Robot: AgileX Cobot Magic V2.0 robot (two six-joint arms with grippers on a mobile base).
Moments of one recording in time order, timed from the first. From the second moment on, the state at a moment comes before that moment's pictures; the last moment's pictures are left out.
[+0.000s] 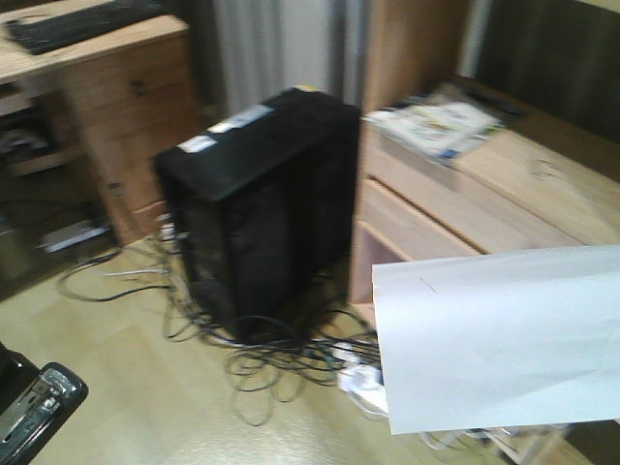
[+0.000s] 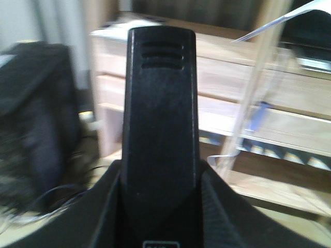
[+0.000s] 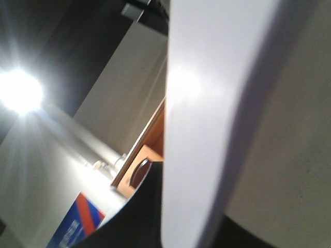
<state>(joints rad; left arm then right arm) -0.50 0.15 -0.49 -0.24 0.76 0.11 0.20 0.35 0.03 -0.16 -0.88 1.34</state>
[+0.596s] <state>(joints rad) -0.50 0.15 -0.49 -0.24 0.76 0.11 0.20 0.35 0.03 -0.16 -0.88 1.34</state>
